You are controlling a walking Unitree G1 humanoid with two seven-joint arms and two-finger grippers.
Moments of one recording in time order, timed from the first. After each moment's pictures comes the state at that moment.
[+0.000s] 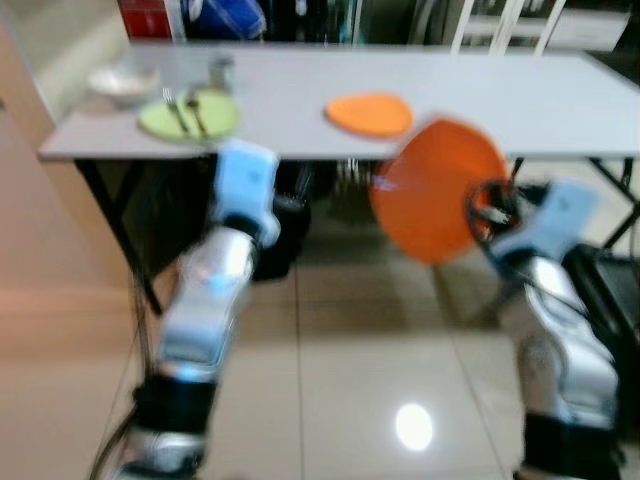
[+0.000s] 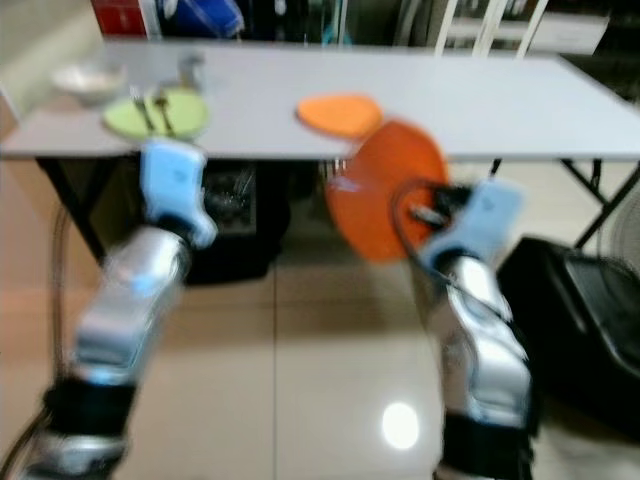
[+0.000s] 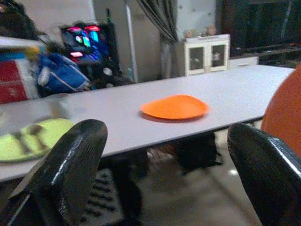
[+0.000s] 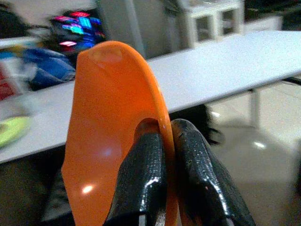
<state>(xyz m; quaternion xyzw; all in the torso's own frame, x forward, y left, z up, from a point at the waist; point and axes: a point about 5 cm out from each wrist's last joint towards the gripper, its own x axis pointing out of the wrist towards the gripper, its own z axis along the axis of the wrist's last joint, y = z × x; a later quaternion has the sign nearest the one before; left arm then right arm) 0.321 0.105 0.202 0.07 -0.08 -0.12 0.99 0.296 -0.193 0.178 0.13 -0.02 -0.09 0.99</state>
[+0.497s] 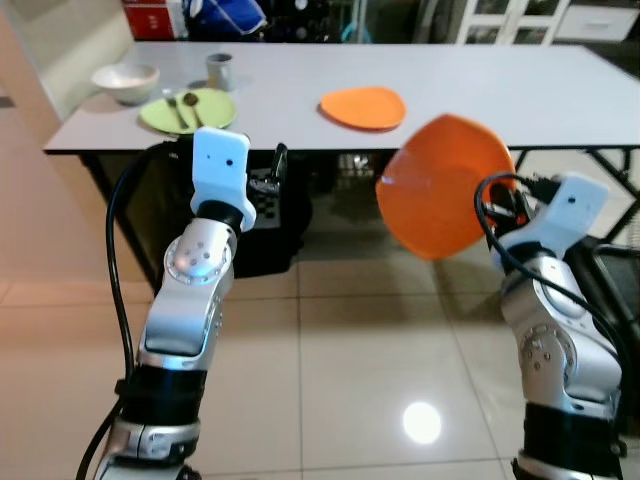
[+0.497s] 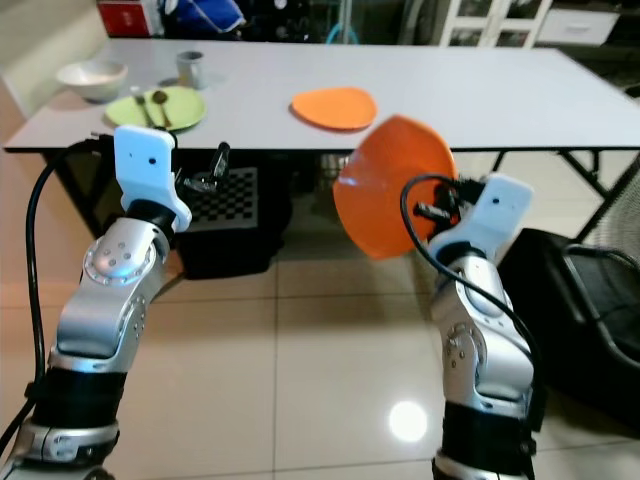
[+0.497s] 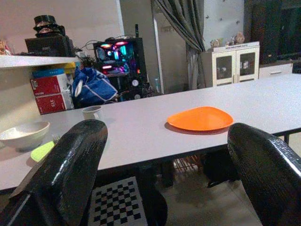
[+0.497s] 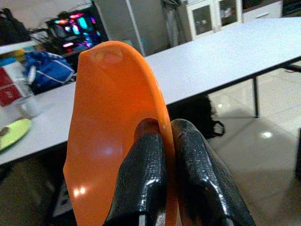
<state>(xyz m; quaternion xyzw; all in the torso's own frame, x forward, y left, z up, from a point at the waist) 0.328 0.133 0.214 0.08 -0.11 -0.07 0.99 0.303 -0.183 0.185 0.15 -0.02 -0.06 0.99</state>
